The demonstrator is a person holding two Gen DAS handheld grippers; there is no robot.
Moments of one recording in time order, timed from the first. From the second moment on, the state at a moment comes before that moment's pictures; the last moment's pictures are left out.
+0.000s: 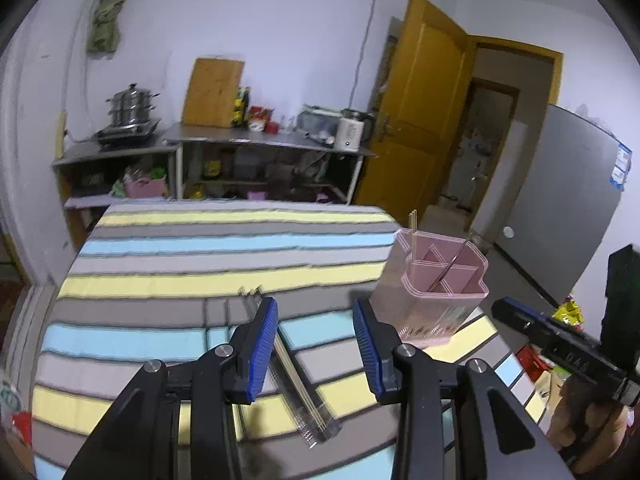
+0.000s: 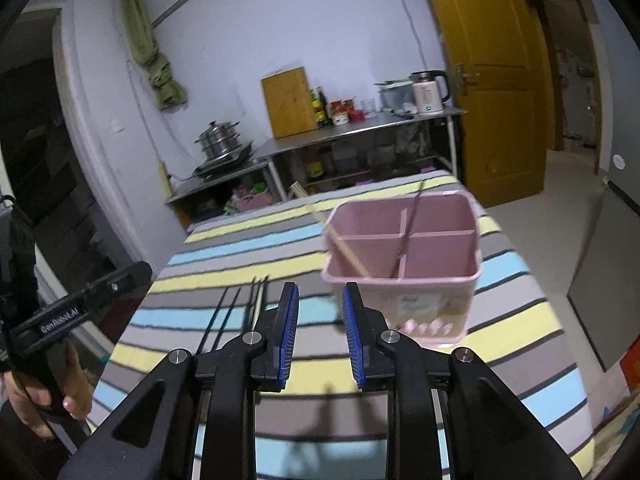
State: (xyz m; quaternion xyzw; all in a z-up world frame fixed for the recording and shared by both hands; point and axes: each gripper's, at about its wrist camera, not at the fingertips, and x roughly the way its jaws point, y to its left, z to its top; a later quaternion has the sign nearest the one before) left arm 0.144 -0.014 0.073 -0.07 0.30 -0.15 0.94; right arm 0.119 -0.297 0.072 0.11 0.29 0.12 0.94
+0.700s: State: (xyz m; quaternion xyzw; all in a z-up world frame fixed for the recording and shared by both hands) left arm 0.173 0.042 -0.020 -0.09 0.39 -0.08 0.91; right arm 0.137 -0.222 0.014 0.05 0.37 0.19 0.91
